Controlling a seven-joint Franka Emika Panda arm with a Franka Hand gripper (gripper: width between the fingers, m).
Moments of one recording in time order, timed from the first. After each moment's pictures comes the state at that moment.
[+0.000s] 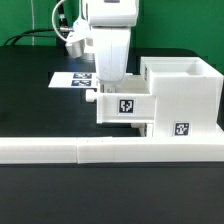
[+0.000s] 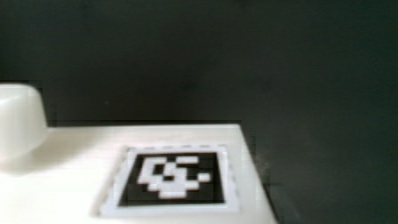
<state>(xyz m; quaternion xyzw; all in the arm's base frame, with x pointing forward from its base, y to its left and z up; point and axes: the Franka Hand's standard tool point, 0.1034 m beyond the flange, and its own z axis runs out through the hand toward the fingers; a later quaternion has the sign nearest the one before) 0.549 -0.001 0.057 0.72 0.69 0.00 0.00</state>
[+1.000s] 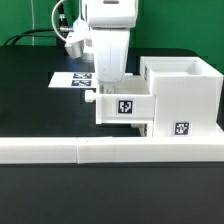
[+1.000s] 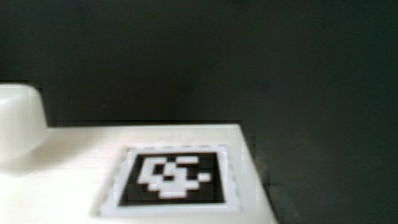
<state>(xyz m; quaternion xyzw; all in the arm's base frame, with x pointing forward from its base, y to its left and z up) 0.548 -0.003 0.056 0.72 0.70 0.00 0.00</state>
